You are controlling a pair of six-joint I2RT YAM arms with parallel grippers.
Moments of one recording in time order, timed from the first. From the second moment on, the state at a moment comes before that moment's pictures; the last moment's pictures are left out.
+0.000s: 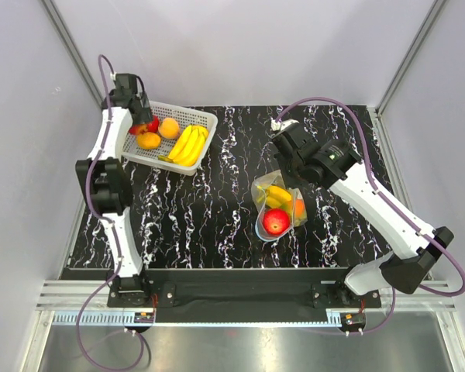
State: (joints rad) left arm 0.06 2.18 2.07 -0.75 -0.25 -0.19; right arm 0.75 1.43 1.65 -1.21 0.34 0.32
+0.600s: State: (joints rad) left arm -0.14 1.23 1.27 -0.37 0.14 -0.50; right arm 0.75 1.48 1.65 -1.21 0.33 0.32
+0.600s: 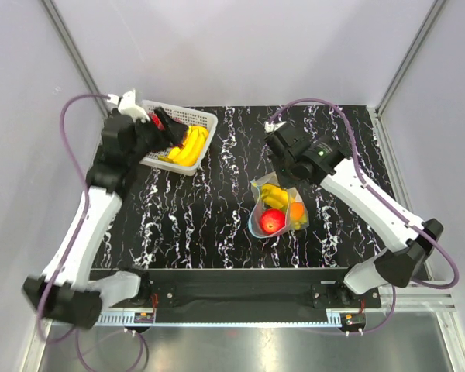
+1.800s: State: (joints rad) left arm -1.16 1.26 0.88 0.18 -0.34 -0.53; right arm 0.75 1.52 1.68 -1.20 0.24 0.32
